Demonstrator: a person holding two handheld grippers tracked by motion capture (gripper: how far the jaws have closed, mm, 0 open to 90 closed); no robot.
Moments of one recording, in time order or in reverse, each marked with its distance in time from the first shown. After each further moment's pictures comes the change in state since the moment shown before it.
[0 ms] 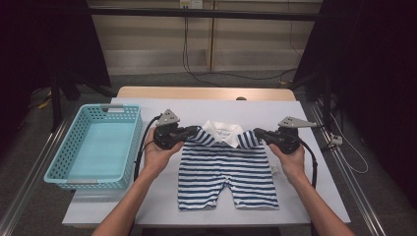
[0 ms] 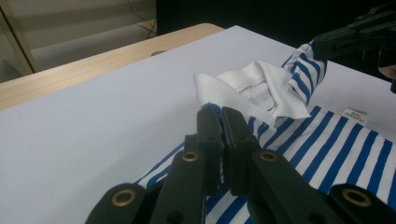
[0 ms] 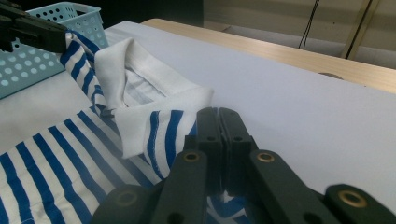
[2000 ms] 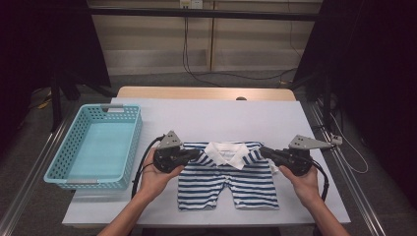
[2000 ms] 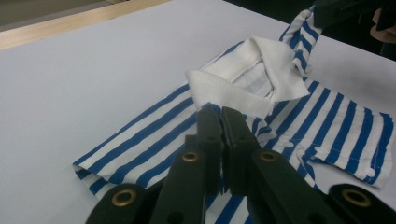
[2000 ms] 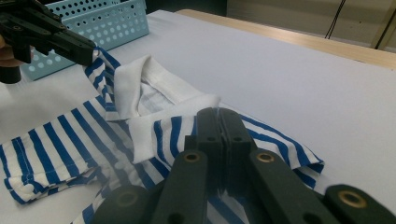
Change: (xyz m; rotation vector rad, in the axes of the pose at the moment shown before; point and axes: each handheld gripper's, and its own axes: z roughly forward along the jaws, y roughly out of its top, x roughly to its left) left arm -0.045 -0.031 -0.024 0.079 -0.091 0.024; right arm 0.032 -0.025 -0.051 0.009 0.079 -0.039
